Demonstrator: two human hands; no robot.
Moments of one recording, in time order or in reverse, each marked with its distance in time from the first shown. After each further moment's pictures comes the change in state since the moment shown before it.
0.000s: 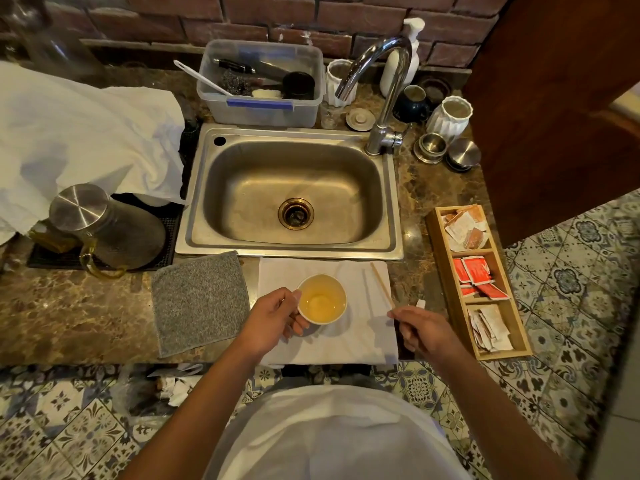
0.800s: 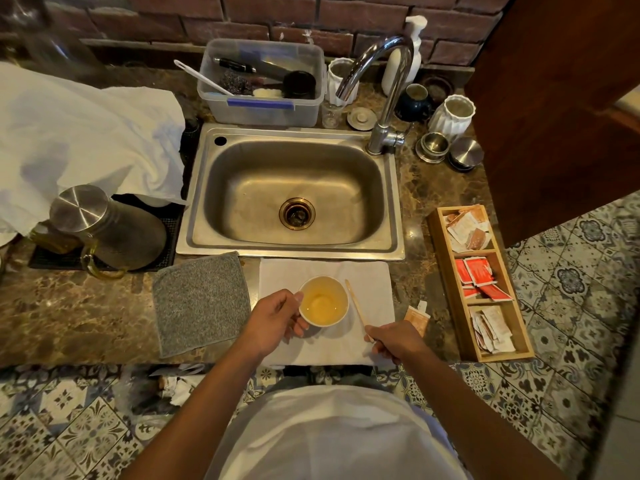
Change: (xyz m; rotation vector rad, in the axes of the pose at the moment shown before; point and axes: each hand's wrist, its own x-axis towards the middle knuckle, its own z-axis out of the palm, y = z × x) left_hand -0.006 0.010 0.001 0.019 0.001 0.018; right_hand 0.033 0.026 0.039 -0.432 0.100 0.272
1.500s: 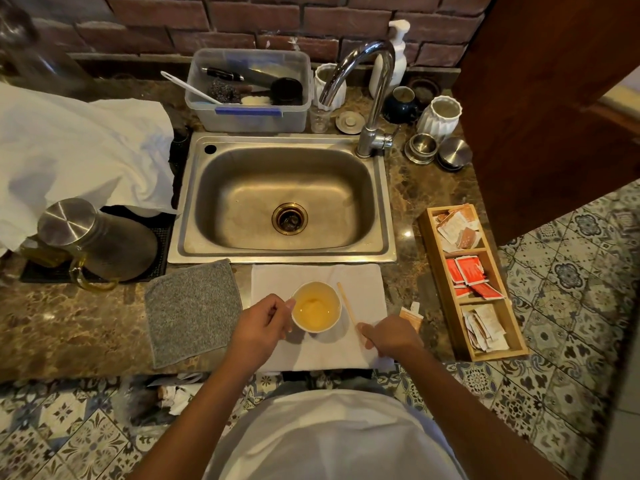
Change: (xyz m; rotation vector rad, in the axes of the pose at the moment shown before) left_hand -0.009 -0.001 -0.001 0.354 0.167 0.147; right_hand 0.005 -0.007 -0.008 -0.443 0.061 -0.157
